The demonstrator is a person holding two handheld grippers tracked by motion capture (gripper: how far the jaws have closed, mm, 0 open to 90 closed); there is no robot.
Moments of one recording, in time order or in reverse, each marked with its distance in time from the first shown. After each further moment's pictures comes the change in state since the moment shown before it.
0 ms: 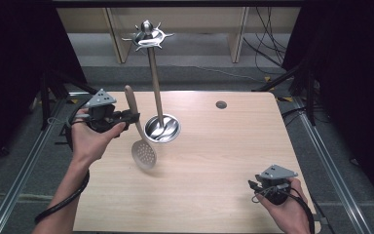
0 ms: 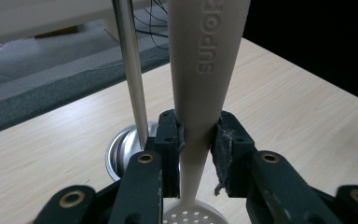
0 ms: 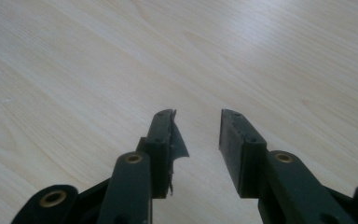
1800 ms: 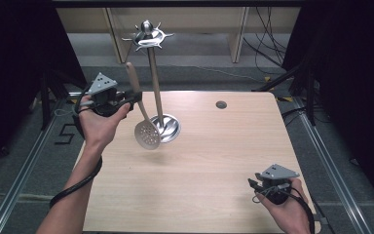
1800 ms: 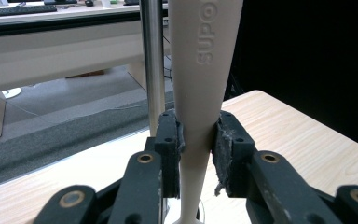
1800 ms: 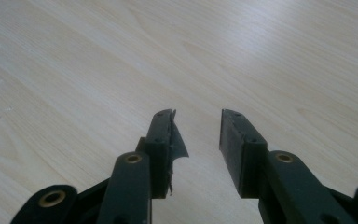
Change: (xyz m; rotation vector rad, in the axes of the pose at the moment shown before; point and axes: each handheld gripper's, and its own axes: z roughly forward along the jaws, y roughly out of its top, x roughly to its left) left arm 0.009 0.027 0.019 -0.184 0.086 -0.028; right arm -0.001 0.001 -0.001 -0.039 -0.010 -0.027
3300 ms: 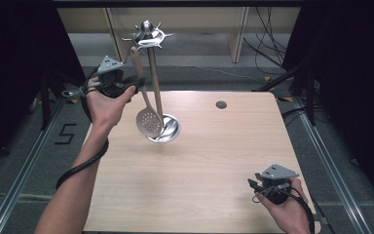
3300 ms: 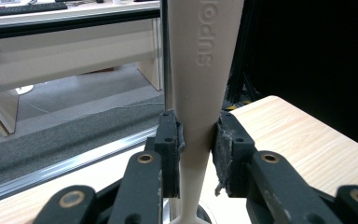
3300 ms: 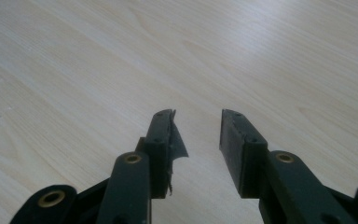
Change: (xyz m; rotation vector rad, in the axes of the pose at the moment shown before) left arm 0.010 0.030 0.029 0.027 0.040 -0.003; right arm 0.000 0.000 0.000 0.007 0.004 -0.003
